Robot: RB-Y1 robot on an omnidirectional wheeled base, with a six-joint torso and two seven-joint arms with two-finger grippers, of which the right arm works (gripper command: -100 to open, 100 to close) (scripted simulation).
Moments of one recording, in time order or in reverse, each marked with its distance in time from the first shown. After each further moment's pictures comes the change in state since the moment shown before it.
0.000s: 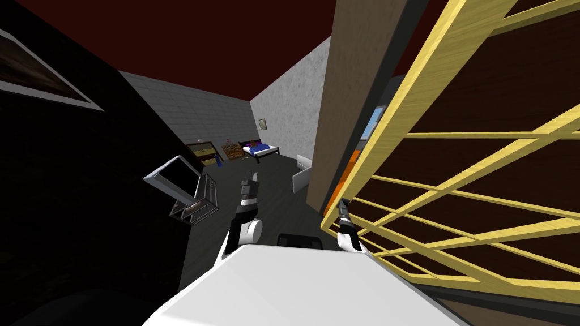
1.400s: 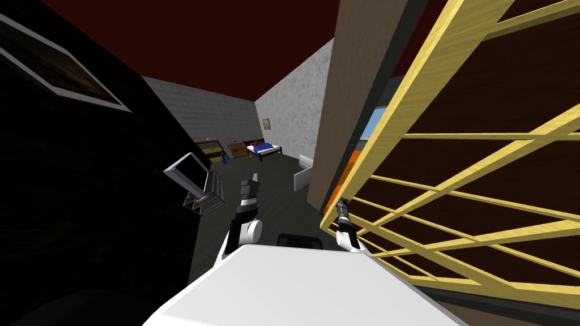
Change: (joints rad) arm -0.023 -0.003 0.006 0.024 0.001 -0.015 -0.170
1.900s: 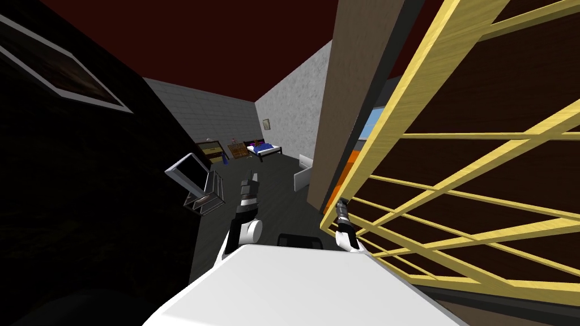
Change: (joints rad) arm 0.020 0.020 0.002 -0.042 0.002 0.018 -0.001
